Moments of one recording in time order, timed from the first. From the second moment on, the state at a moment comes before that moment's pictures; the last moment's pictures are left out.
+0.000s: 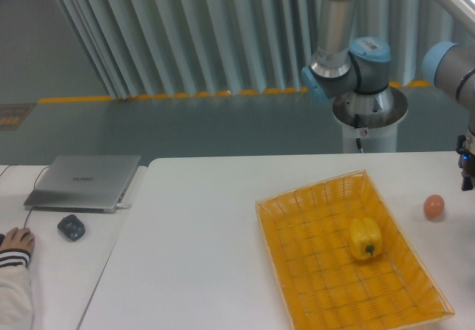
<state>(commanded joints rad) 2.62 -1.88 -1.51 -1.31 1.57 1.91</state>
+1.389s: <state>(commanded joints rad) 2.59 -1.81 -1.56 -1.31 1.51 1.80</state>
